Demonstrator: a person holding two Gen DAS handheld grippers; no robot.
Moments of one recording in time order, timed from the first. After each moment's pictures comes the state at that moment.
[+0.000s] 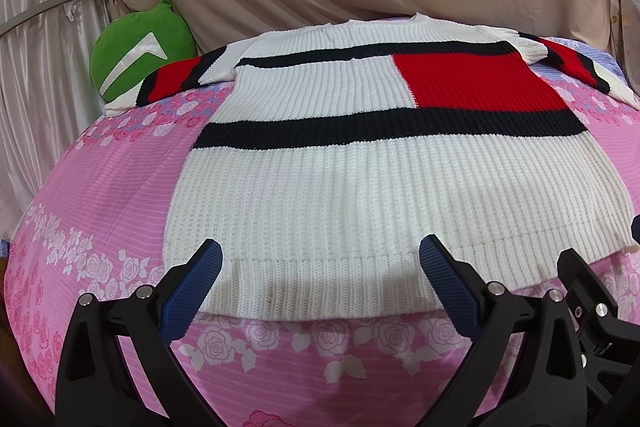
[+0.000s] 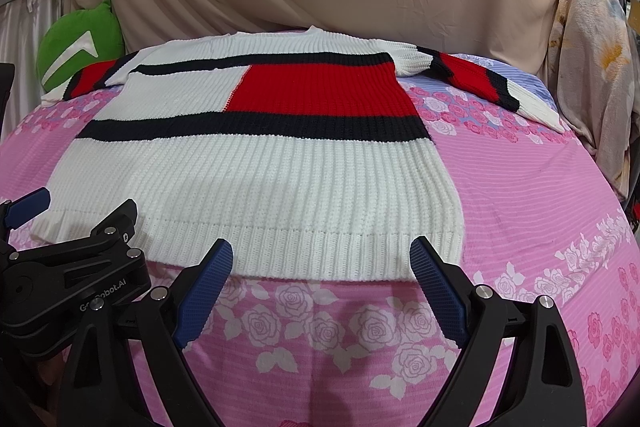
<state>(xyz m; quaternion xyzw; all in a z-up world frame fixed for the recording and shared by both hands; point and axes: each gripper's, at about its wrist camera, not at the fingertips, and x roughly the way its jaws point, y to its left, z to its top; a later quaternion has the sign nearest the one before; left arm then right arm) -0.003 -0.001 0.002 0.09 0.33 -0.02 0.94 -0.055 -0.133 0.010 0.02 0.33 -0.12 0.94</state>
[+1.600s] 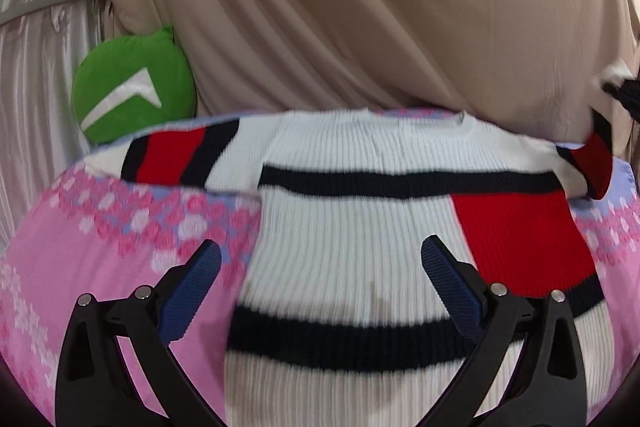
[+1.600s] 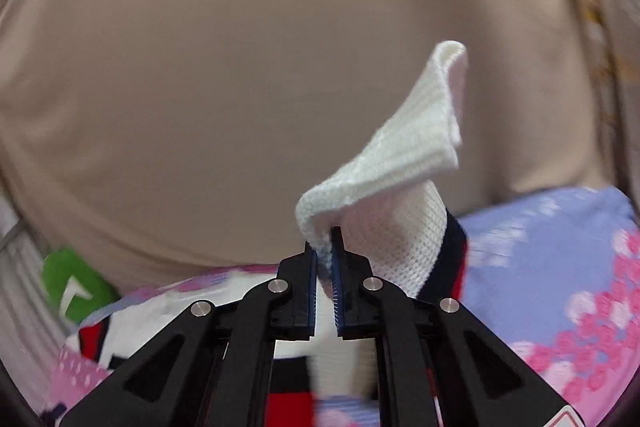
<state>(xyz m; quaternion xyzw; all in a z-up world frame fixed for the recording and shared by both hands) 0.148 0.059 0.101 0.02 0.28 -0.05 0.96 0.217 -0.356 0.187 0.17 0.18 0.02 0.97</state>
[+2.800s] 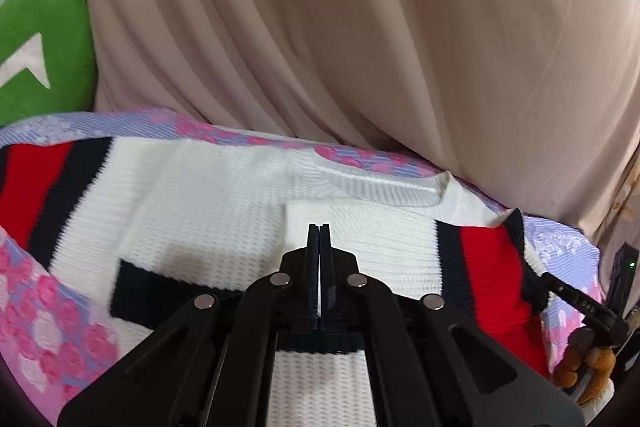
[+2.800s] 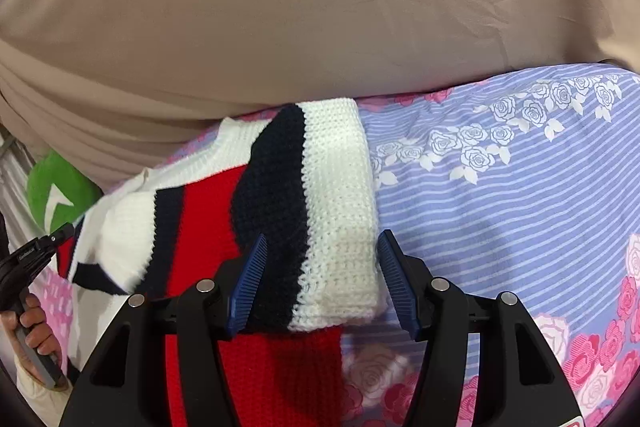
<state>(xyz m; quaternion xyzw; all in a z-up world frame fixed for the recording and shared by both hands) 0.327 0.014 0.088 -0.09 0.32 -0.14 0.93 0.234 -0.368 0.044 0.21 0.34 0.00 0.92</state>
